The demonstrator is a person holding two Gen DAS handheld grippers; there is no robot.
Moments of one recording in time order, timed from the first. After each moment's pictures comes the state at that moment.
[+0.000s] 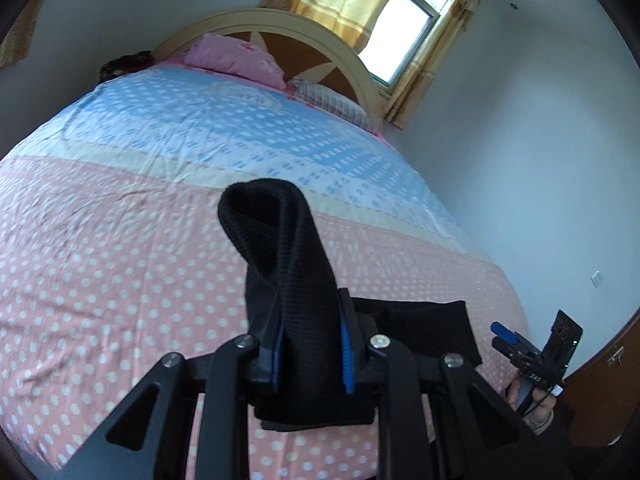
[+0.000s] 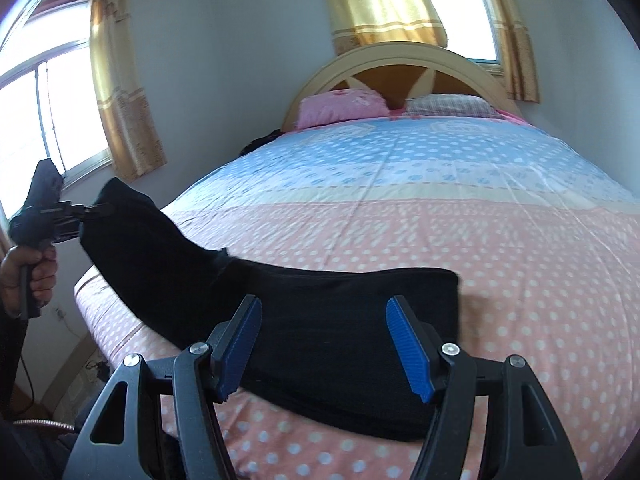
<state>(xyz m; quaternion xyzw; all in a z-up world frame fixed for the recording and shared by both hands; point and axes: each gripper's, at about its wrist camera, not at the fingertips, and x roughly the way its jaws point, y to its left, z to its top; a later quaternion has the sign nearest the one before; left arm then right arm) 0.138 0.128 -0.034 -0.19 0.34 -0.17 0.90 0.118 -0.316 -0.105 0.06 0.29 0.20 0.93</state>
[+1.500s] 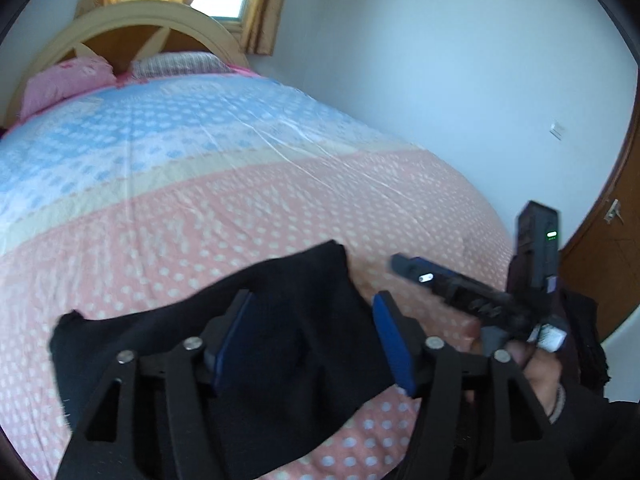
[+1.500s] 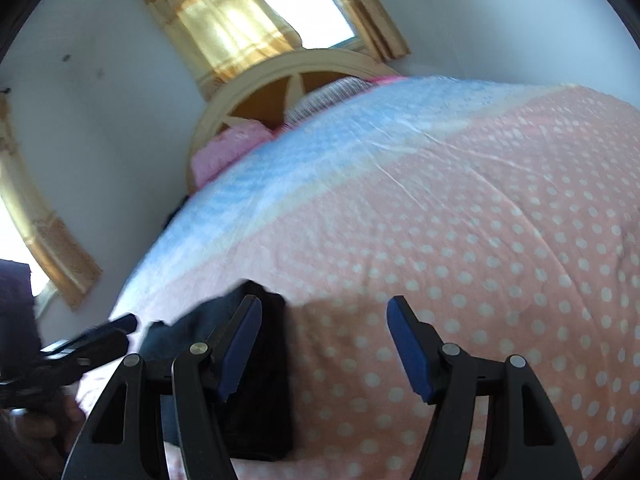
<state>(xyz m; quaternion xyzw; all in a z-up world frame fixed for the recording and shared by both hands) 0.184 -0.163 -0.054 0.00 0.37 -0.31 0.87 0.126 -0.424 -0.118 0.23 0.28 0.10 0.93</state>
